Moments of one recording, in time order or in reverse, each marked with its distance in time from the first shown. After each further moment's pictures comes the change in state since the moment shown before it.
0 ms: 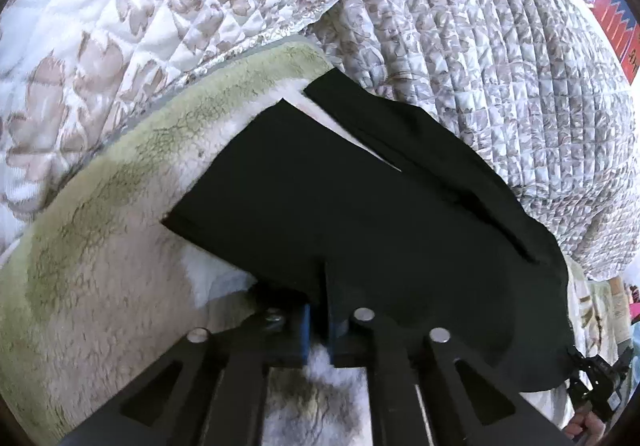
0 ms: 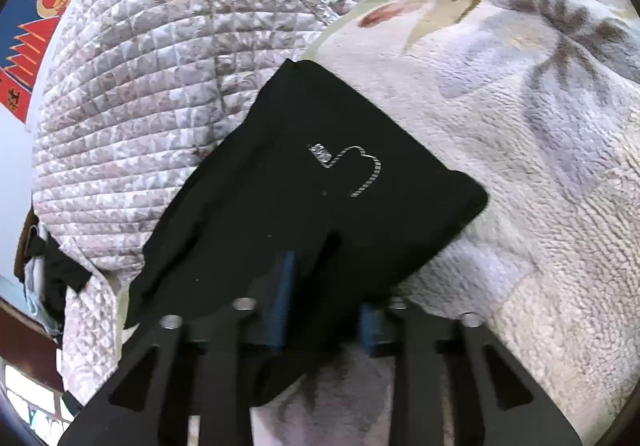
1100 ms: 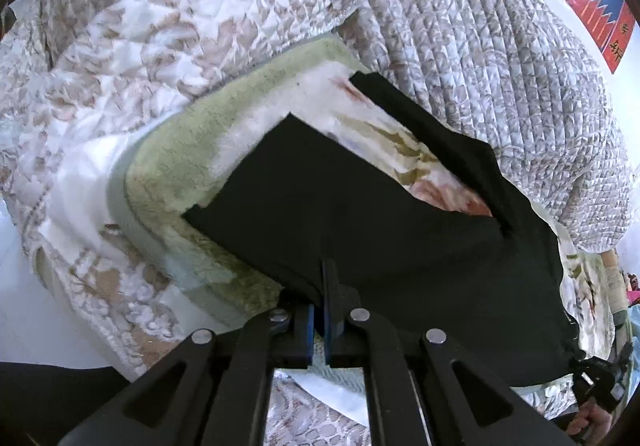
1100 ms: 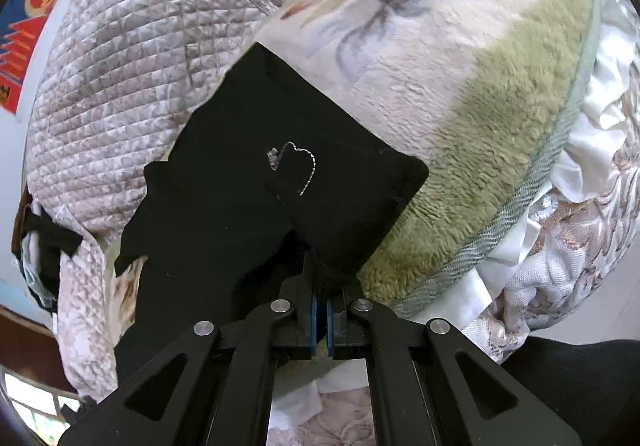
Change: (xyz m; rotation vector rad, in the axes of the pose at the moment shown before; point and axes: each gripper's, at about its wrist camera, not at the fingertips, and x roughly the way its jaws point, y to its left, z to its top) left arm -0.131 0.039 -0.093 -0.005 0.005 0.019; right arm -0.114 -0.054 -0.063 0.028 0.077 -0.107
